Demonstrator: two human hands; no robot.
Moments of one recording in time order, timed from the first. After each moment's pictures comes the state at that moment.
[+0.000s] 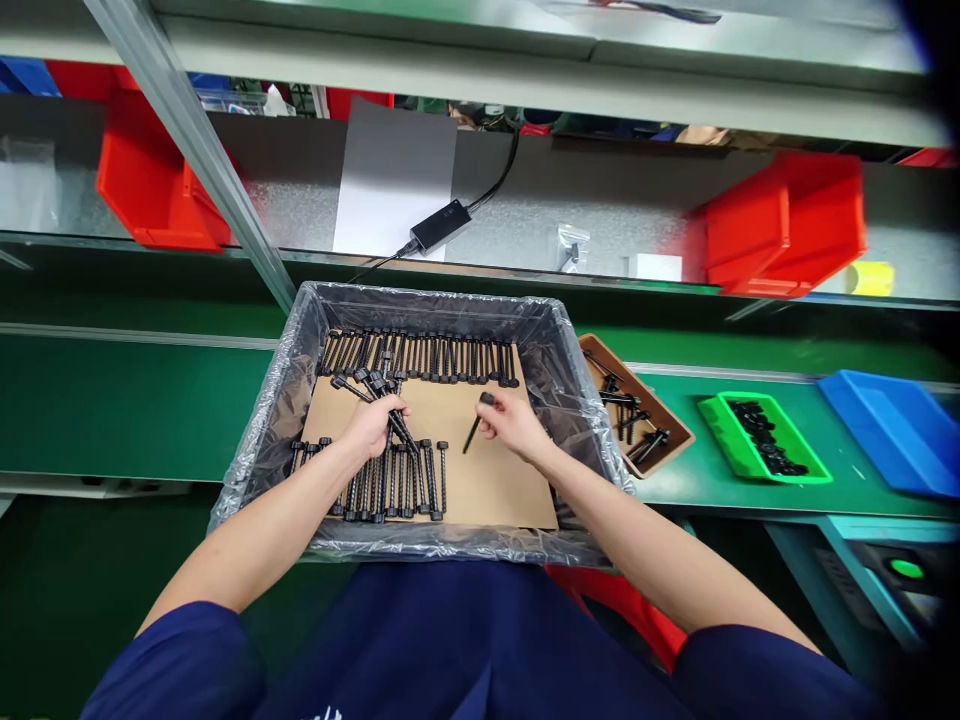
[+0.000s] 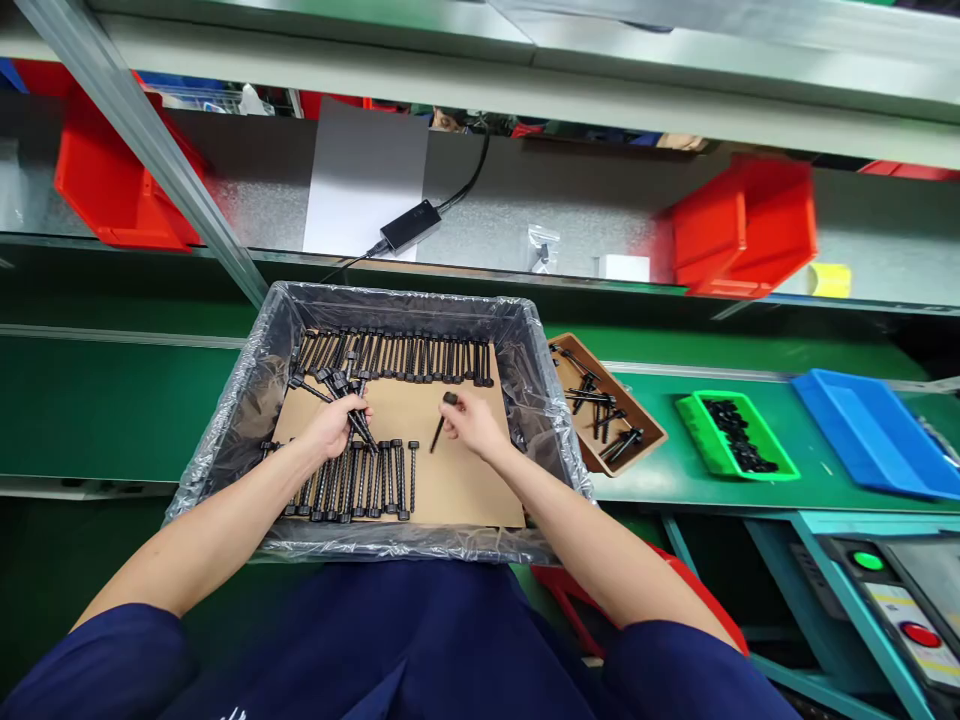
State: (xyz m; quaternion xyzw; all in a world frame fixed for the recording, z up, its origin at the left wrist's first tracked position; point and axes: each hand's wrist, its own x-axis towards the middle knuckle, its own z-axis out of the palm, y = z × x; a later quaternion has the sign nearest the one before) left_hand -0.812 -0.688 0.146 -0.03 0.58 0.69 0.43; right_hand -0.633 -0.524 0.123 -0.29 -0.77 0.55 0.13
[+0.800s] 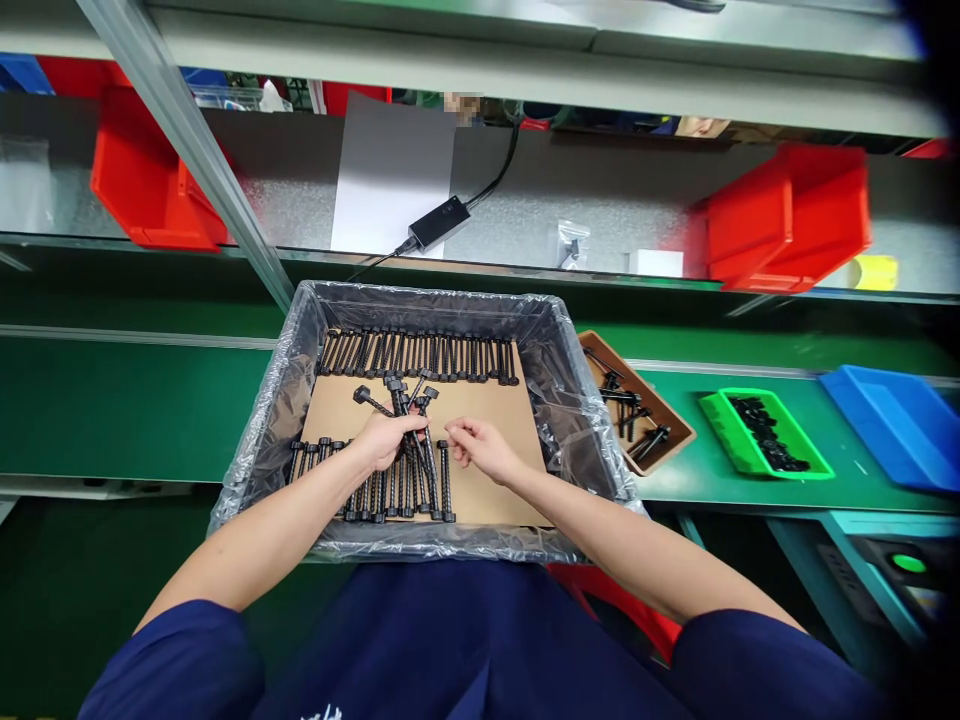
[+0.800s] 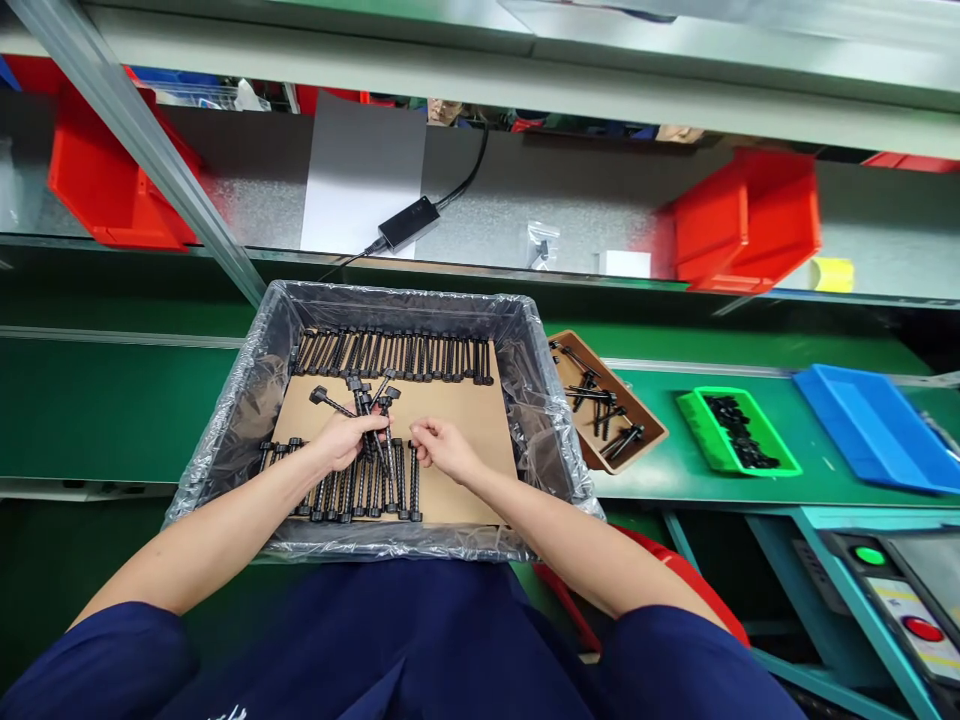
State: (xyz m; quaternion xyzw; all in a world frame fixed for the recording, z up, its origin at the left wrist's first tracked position) left_hand -0.789 -0.693 0.141 0.07 0.56 0.65 0.51; right_hand -0.638 -0.579 0.105 -0.28 -0.71 0.65 0.03
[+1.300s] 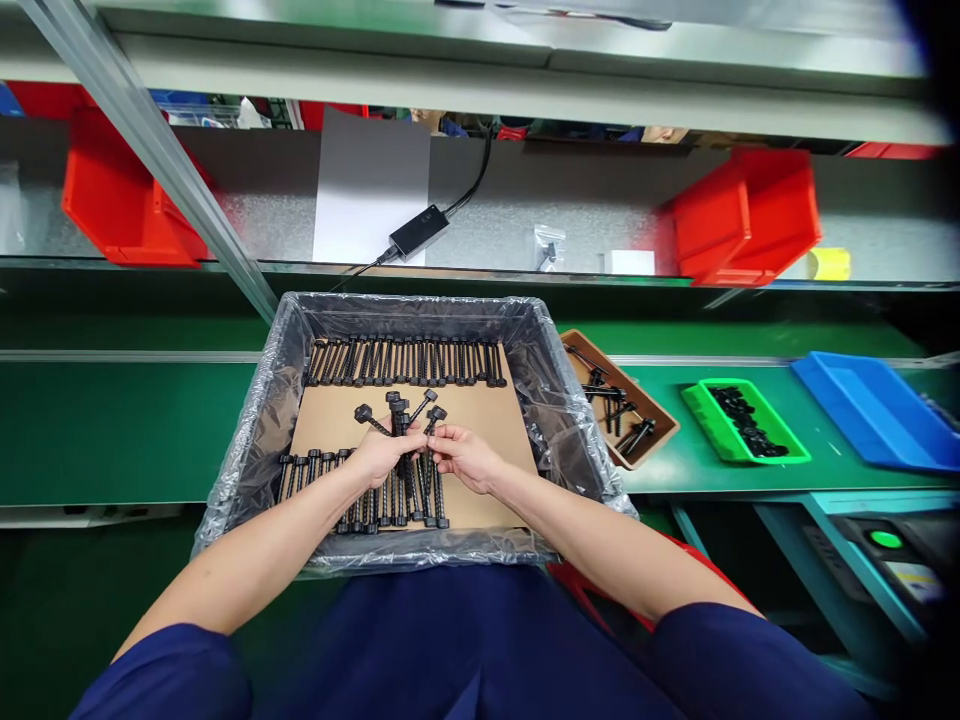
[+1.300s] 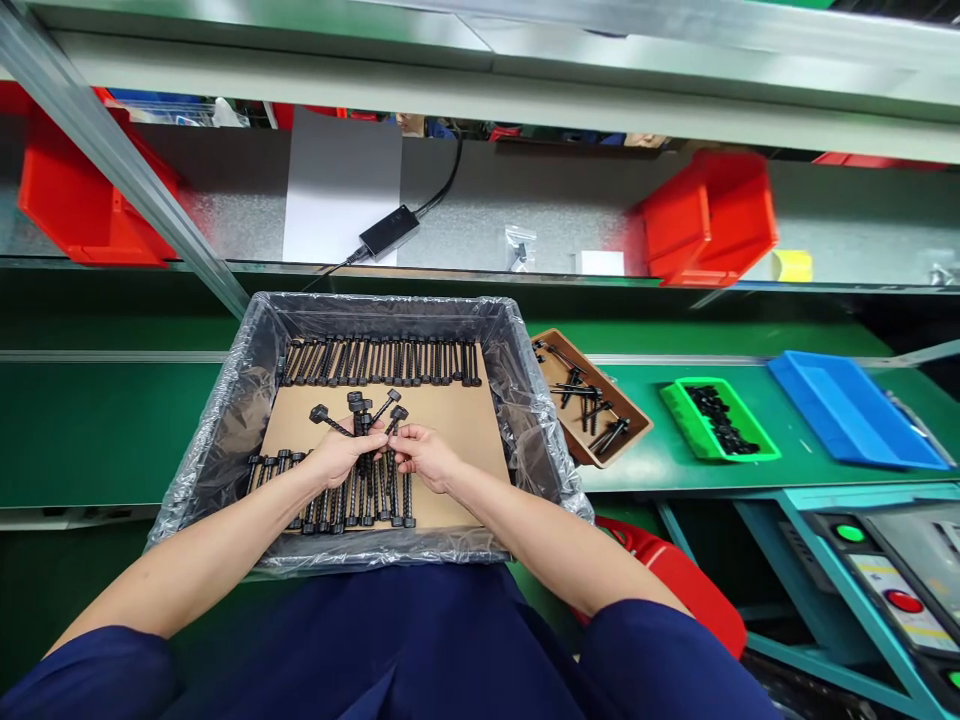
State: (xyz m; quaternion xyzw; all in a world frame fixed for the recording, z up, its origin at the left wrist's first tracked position) left_hand -0.779 -0.695 0.135 0.10 0.58 0.64 0.50; right_hand -0.649 -0.586 0.116 -0.35 -0.43 0.83 0.04
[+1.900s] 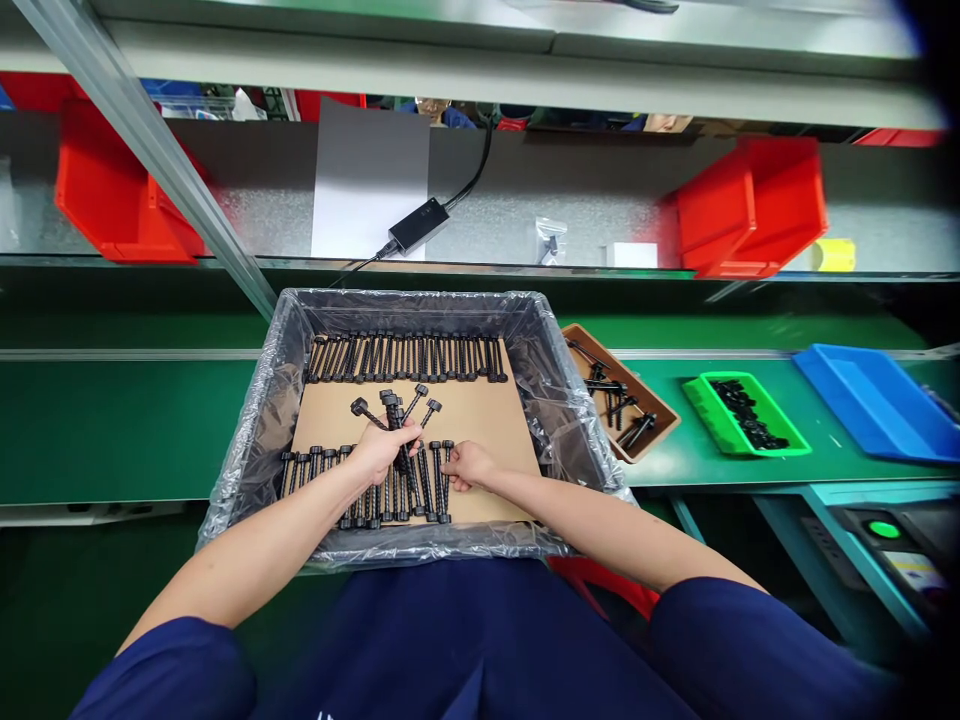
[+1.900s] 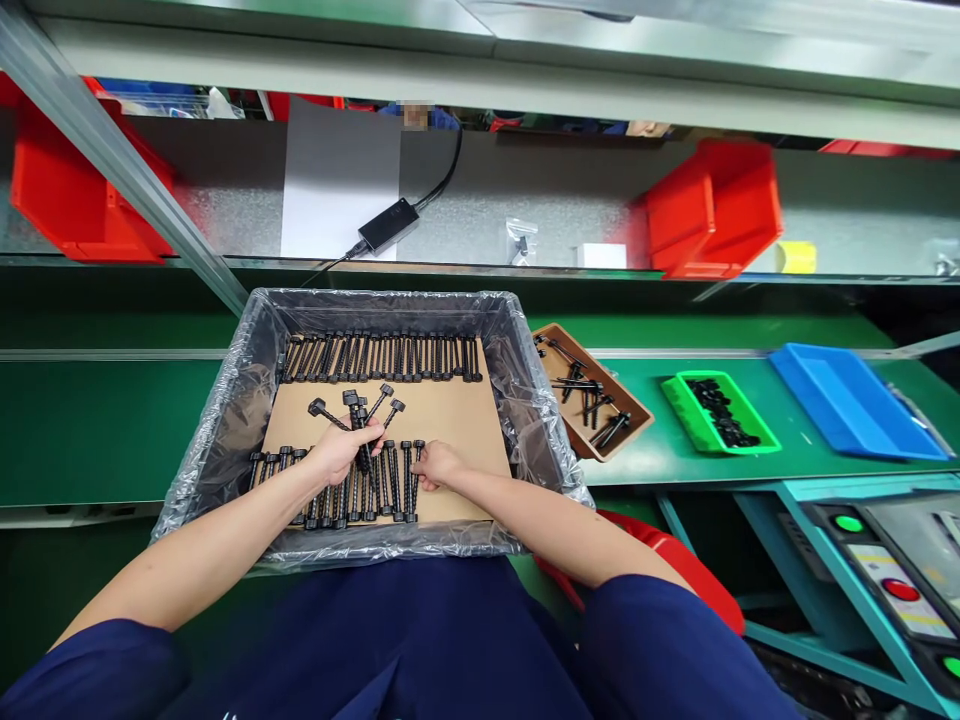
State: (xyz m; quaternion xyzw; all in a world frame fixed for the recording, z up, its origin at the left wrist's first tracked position) left_hand -0.776 -0.695 0.131 0.07 0.58 0.63 0.51; right_hand -0.636 -0.581 0.053 -0.45 -0.66 0.57 -0.19
